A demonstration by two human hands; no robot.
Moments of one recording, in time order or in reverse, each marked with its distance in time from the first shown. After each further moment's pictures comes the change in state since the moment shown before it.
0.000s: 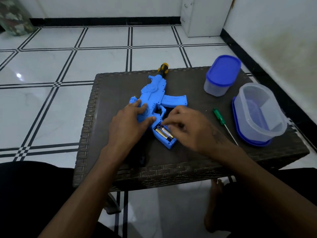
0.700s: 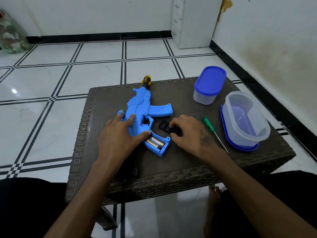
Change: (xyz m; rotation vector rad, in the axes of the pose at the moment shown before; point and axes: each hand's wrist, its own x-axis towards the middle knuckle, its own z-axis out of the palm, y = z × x) left_hand -0.007 0.001 -0.001 0.205 0.016 -0.043; right_hand 0.001 0.033 0.008 -0.197 0.022 0.273
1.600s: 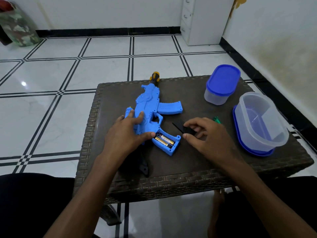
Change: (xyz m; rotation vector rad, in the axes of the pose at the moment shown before) left_hand 0.015 -0.013 -0.004 -0.130 -0.189 -0.004; right_hand -0.022 0.004 -0.011 0.275 0.130 0.037
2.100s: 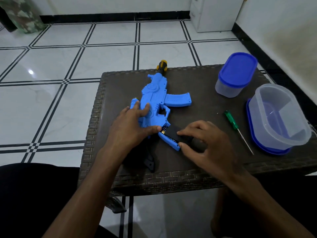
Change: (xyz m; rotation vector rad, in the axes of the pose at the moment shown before) left_hand 0.001 0.001 -0.003 0.009 0.001 0.013; right_hand -0.021 -0.013 0.019 -0.005 0.036 -0.242
